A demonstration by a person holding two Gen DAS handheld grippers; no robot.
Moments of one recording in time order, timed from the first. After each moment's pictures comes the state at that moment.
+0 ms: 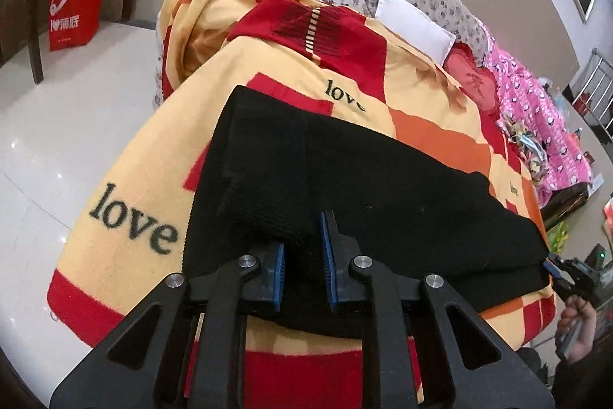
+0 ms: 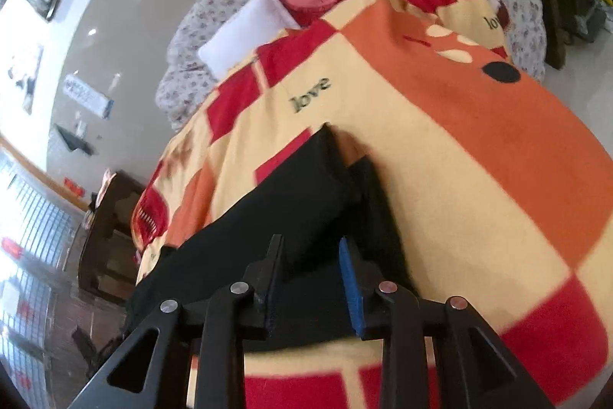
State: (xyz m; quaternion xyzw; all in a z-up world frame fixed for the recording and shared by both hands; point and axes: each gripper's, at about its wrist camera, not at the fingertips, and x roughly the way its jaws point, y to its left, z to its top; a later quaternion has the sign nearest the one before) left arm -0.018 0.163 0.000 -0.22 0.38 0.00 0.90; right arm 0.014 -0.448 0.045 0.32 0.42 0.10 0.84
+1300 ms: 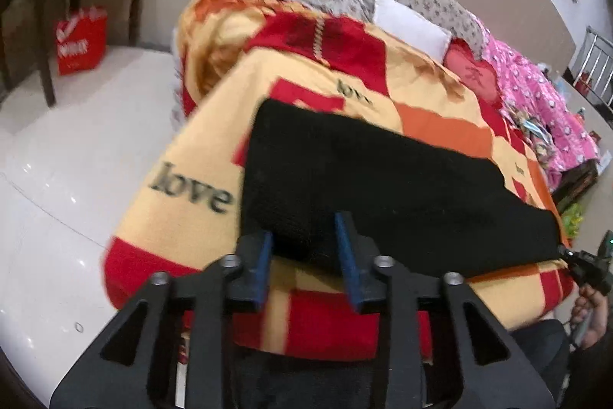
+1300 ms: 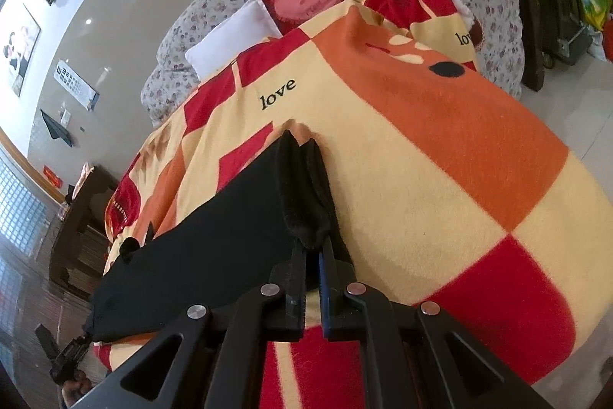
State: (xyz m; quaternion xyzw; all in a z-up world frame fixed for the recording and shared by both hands) left arm -0.067 0.167 0.011 -0.17 0.36 0.02 0.92; right arm -0.029 -0.459 0.034 0.28 0.40 0.07 0.87
